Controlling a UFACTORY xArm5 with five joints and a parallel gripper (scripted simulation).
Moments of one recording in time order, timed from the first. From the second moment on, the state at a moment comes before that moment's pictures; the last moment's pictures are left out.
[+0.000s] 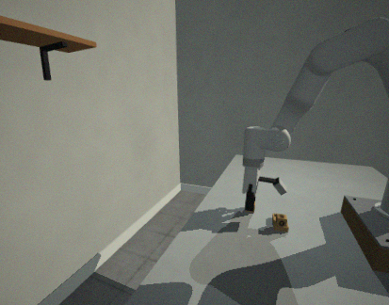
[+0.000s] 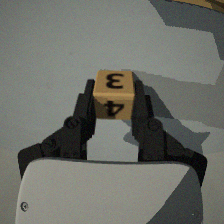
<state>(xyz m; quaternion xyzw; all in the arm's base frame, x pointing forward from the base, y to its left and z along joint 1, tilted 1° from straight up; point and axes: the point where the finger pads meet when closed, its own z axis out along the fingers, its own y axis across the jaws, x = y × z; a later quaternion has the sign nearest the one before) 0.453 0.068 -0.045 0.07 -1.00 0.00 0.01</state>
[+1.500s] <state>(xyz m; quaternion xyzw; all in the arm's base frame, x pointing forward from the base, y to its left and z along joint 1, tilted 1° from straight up) 0.453 0.068 -0.045 0.07 -1.00 0.00 0.01</state>
